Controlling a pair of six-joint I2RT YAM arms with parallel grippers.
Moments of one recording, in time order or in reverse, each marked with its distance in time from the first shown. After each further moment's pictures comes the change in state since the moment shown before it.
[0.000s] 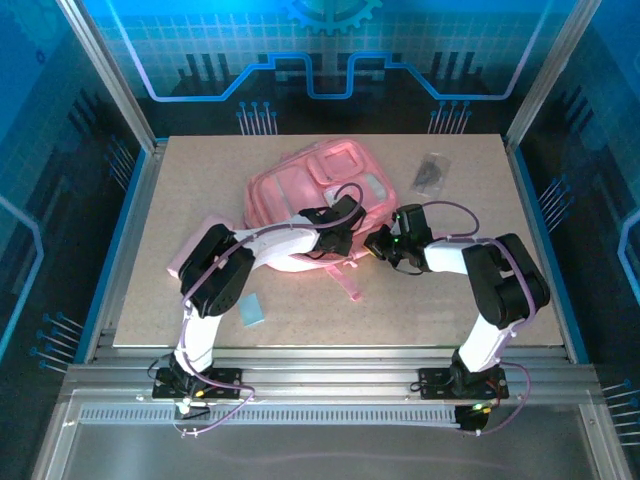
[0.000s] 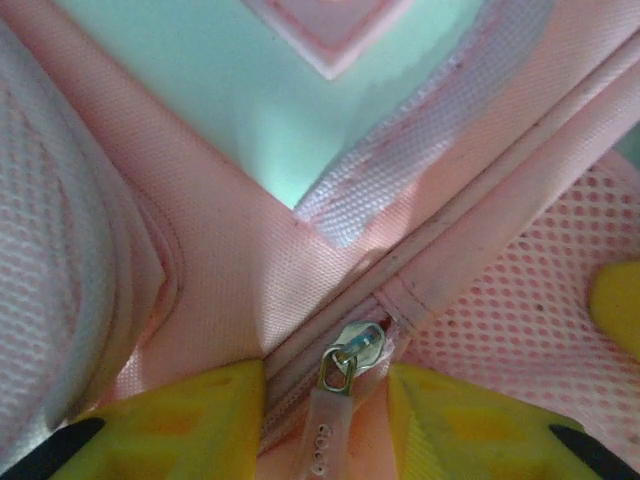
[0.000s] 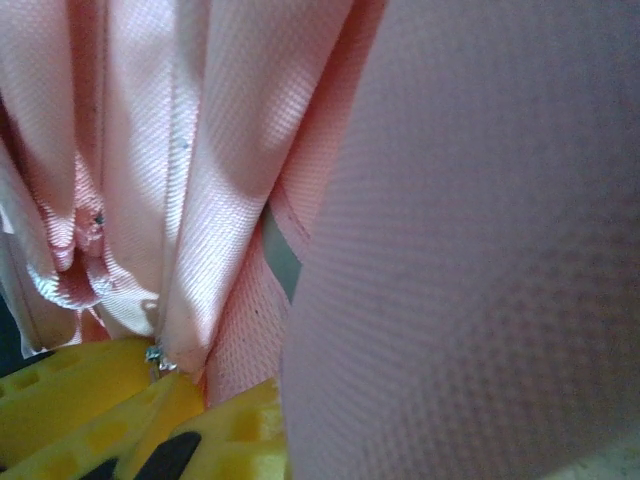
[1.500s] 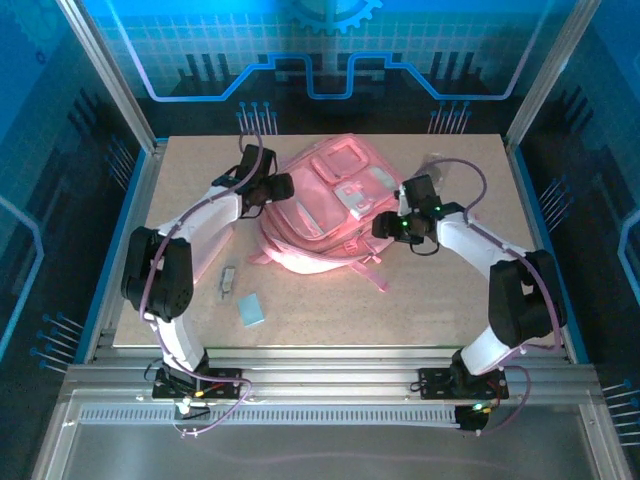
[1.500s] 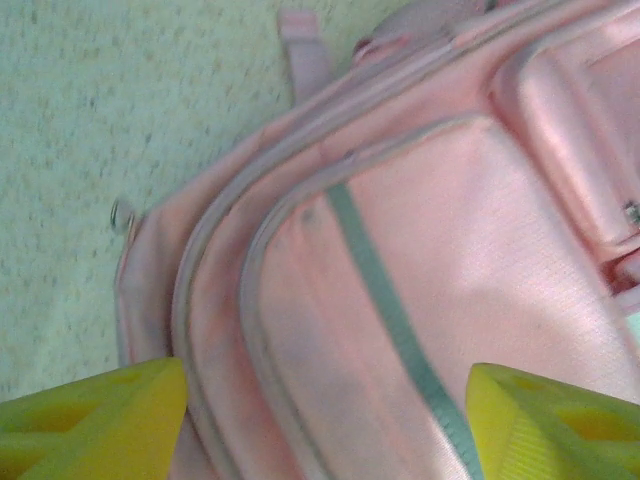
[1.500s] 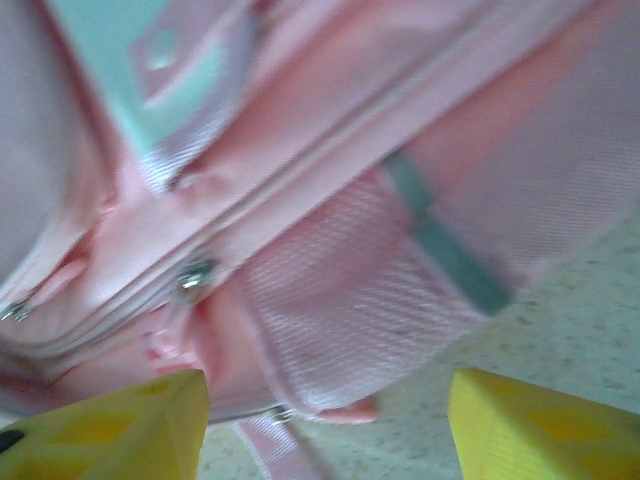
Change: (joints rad) left arm 0.456 -0.245 -0.089 0.138 0.170 -0.077; right arm -0.049 -0.135 0.293 -0.657 0.229 -0.580
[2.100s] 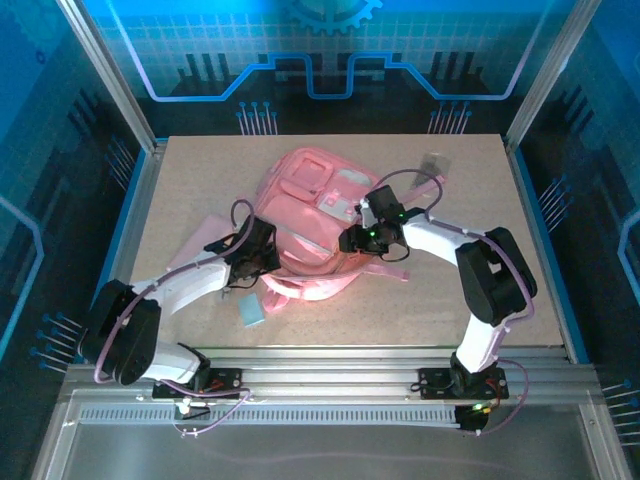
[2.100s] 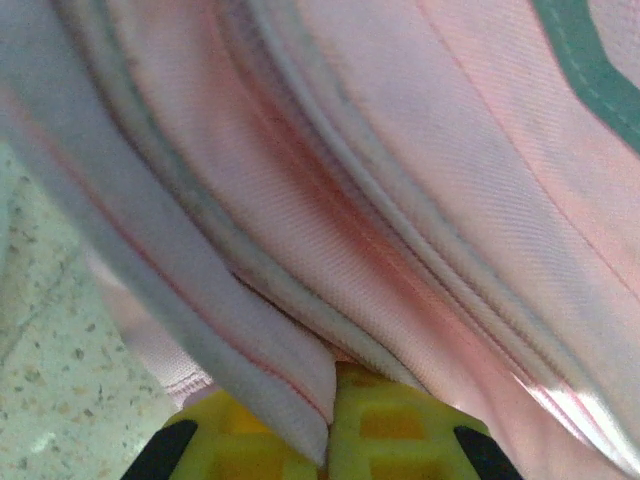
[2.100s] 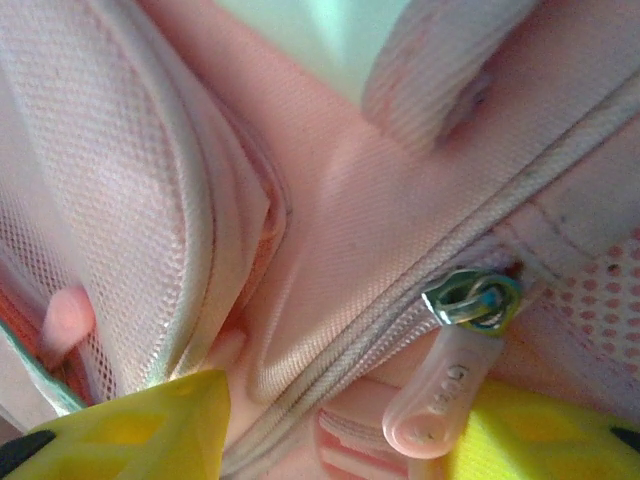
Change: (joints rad) left arm -0.165 -0.391 -0.623 0.024 -0.005 -0.277; right arm 0.198 0.182 0.060 0.074 -0.164 0.043
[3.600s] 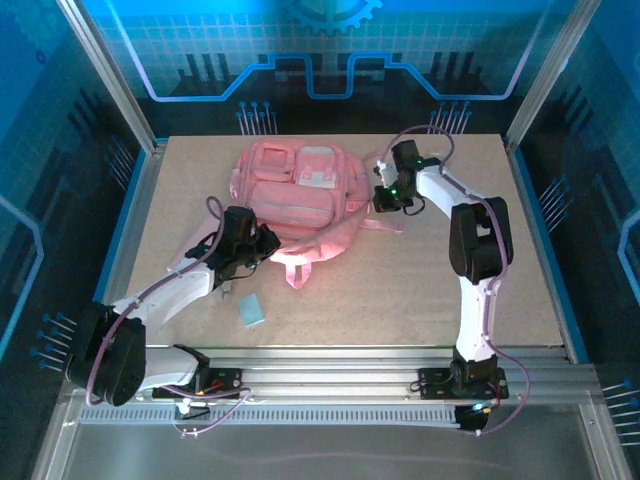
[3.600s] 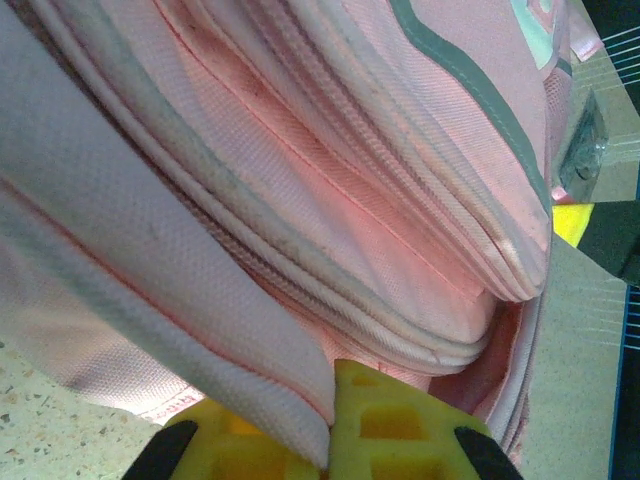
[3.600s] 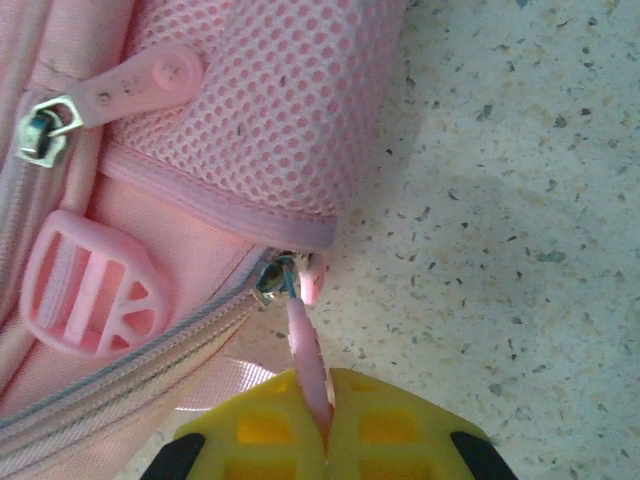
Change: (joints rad) left arm 0.091 -0.135 -0.058 0.206 0.231 -0.220; right arm -0.259 0.351 0.568 -0.340 0.060 -0.460
